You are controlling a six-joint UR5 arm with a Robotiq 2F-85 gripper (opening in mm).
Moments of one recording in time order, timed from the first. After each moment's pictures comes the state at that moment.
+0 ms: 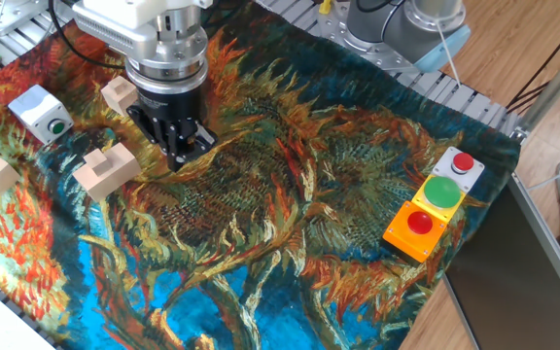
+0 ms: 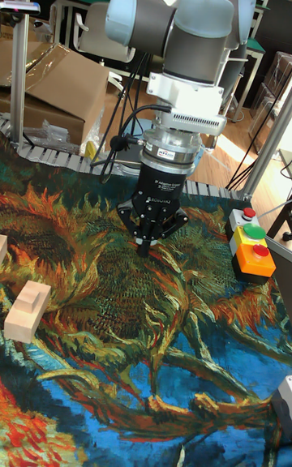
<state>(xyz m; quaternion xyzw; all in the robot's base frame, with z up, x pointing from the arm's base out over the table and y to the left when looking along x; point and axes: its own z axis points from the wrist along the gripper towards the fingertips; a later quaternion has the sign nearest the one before) 0.595 0.020 0.184 -0.07 0.99 0.02 0.10</state>
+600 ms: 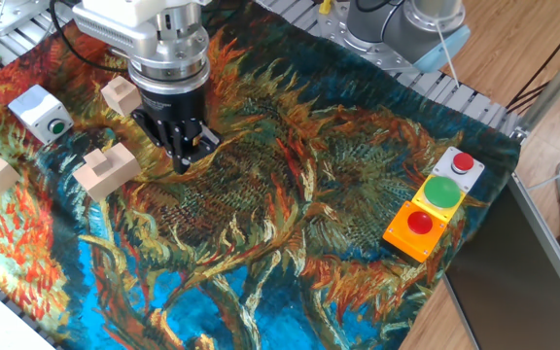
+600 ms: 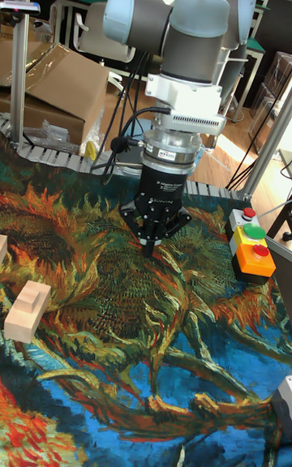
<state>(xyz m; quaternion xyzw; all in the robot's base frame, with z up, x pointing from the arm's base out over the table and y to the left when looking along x) 0.589 0.010 0.180 -0.10 0.99 0.01 0.08</state>
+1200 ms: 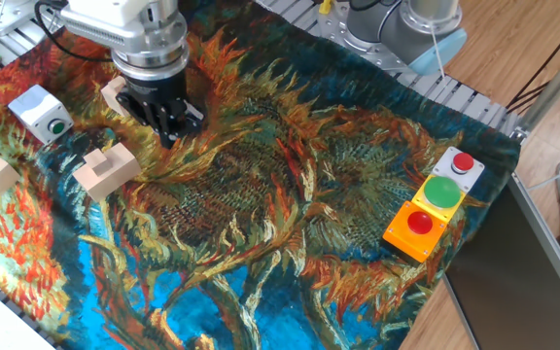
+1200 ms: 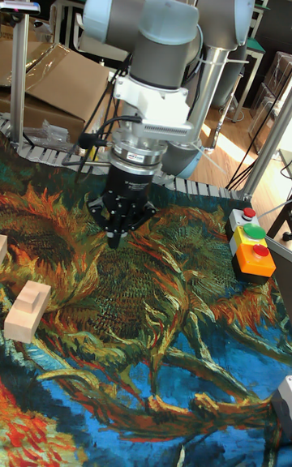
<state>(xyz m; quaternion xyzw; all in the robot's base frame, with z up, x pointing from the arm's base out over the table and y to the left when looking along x) 0.564 -0.045 0.163 -0.17 0.98 -0.01 0.04</state>
